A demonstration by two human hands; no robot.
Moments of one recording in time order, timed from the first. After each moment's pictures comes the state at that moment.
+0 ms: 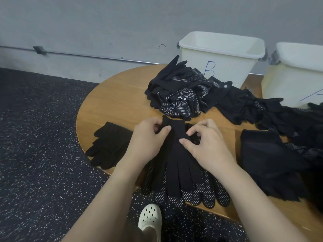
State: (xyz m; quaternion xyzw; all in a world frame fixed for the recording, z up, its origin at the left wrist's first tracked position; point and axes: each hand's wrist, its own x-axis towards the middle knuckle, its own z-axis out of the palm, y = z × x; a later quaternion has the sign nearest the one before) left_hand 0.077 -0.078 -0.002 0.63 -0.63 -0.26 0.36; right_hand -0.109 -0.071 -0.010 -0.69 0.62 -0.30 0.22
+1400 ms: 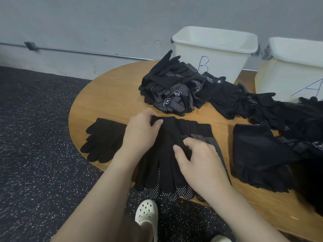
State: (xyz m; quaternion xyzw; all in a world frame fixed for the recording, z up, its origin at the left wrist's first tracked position) left_hand 0.071 -0.094 -0.008 0.67 -0.63 -0.20 0.35; right_hand -0.098 -0.011 0.002 -0.70 0.63 -0.29 0.19
